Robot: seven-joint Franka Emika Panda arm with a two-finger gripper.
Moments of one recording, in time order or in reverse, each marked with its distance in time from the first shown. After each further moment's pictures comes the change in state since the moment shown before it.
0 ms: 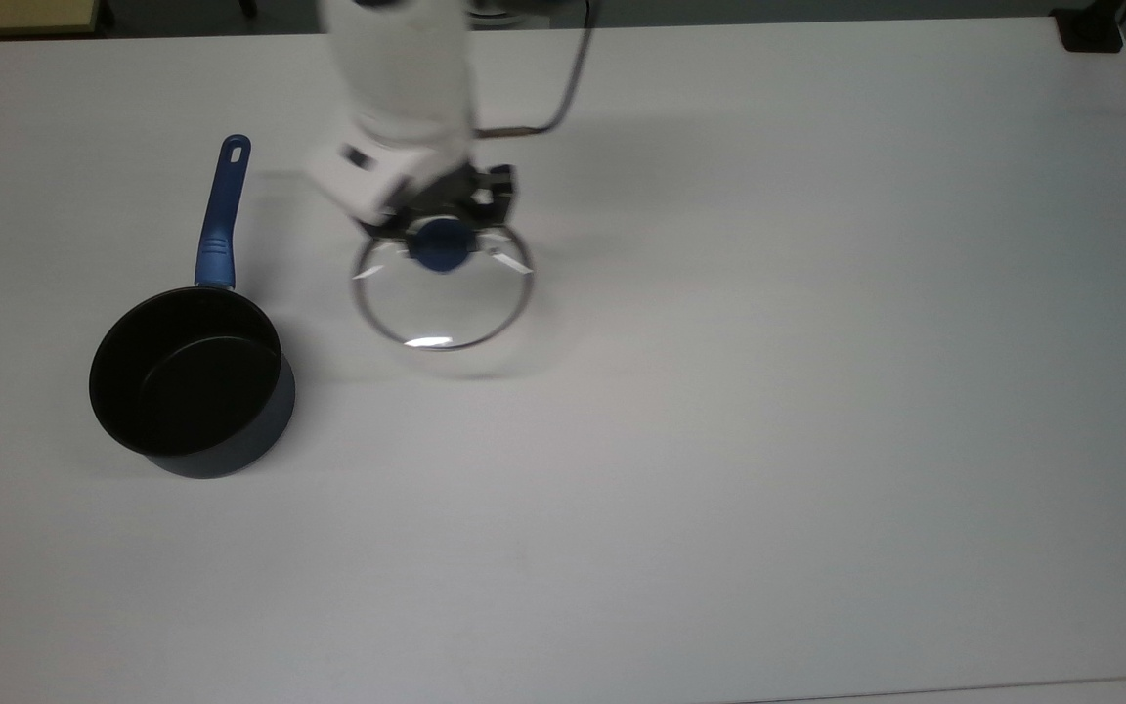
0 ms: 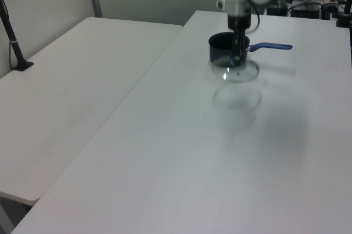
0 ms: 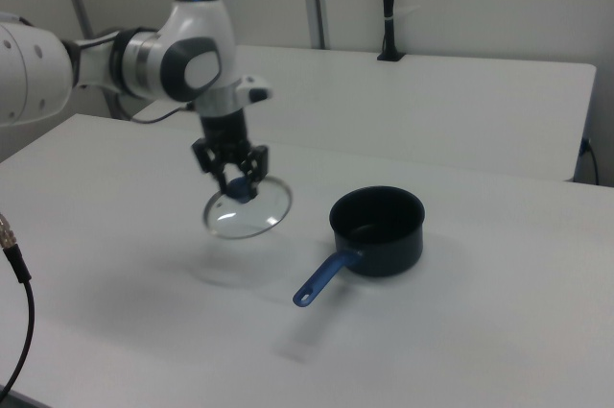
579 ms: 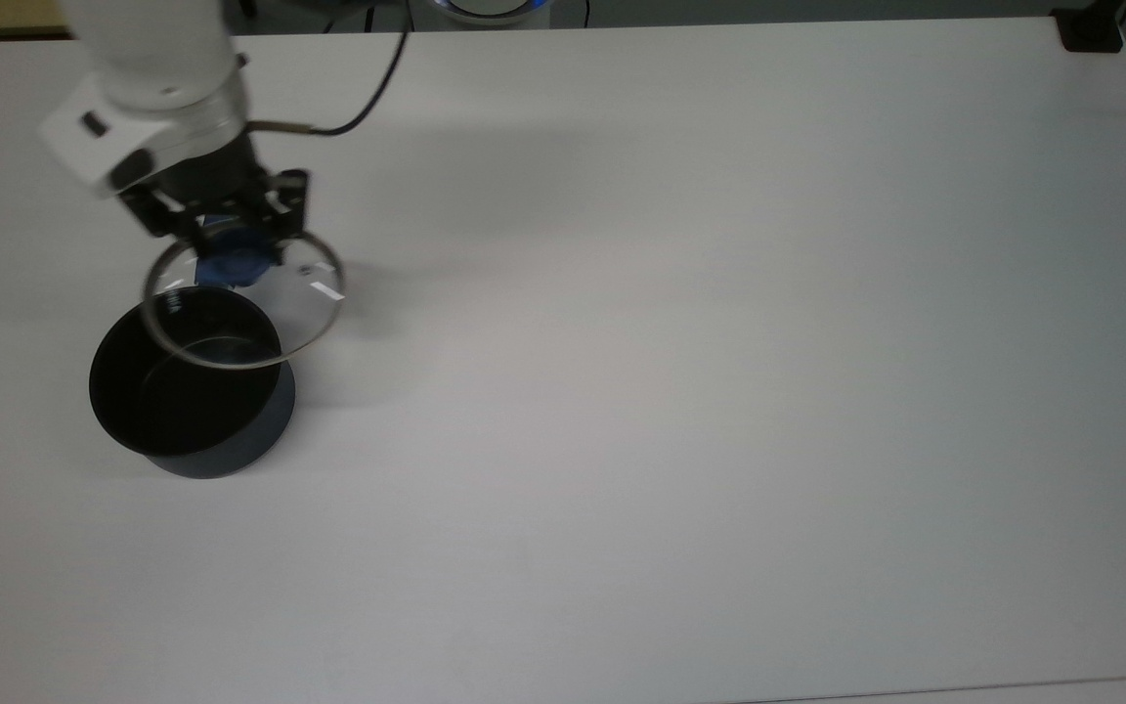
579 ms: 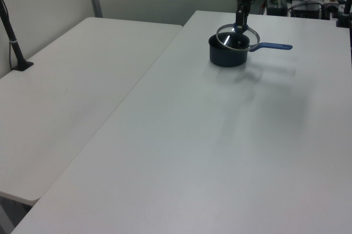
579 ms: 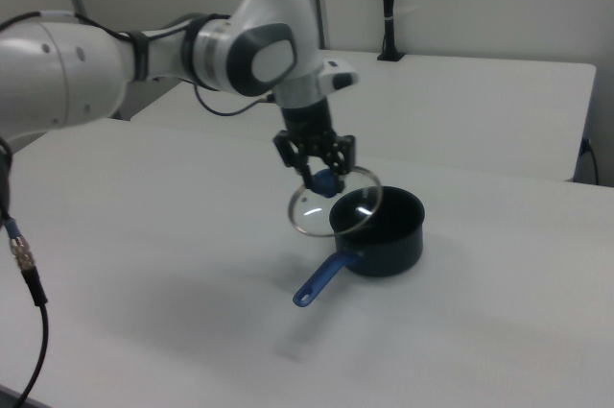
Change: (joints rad) arm -0.077 0.105 -0.169 0.195 -0.002 0.016 -0.150
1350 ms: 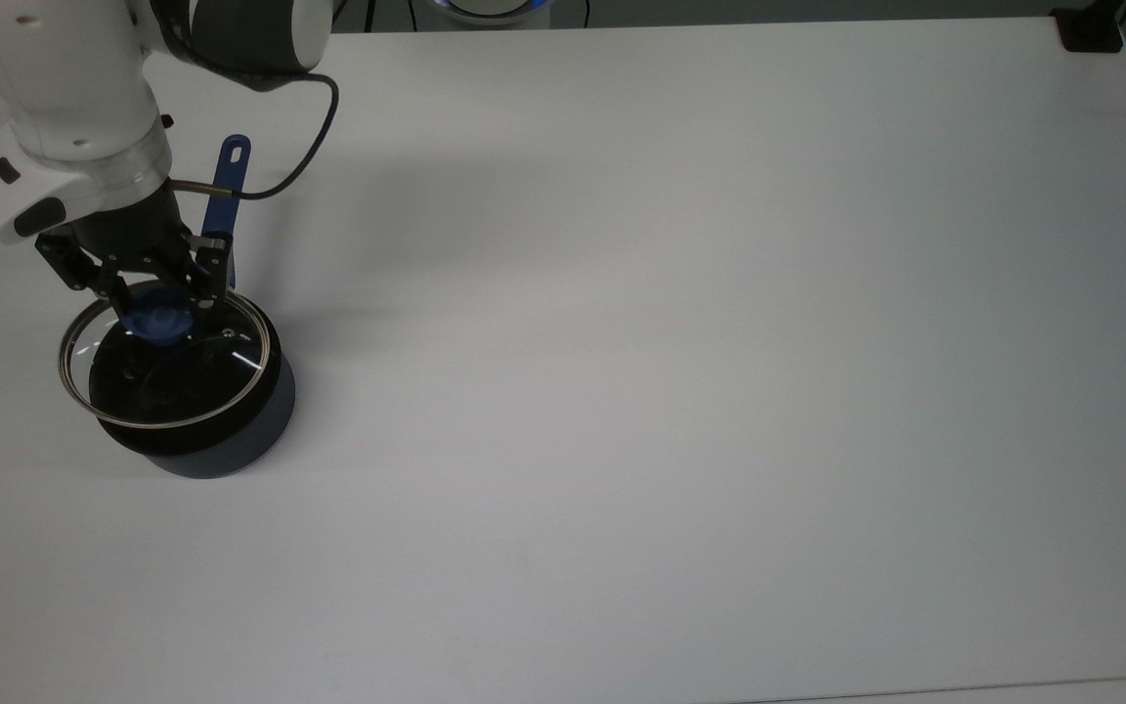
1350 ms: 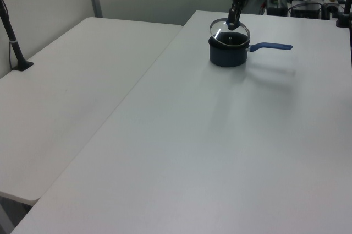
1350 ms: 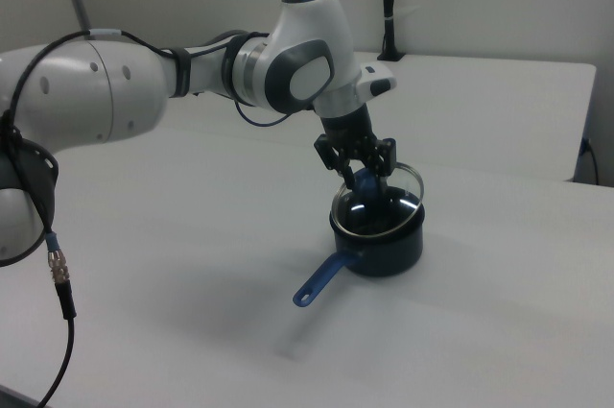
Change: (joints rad) arm -0.057 0.122 -0.001 0.111 0.000 0.112 -0.007
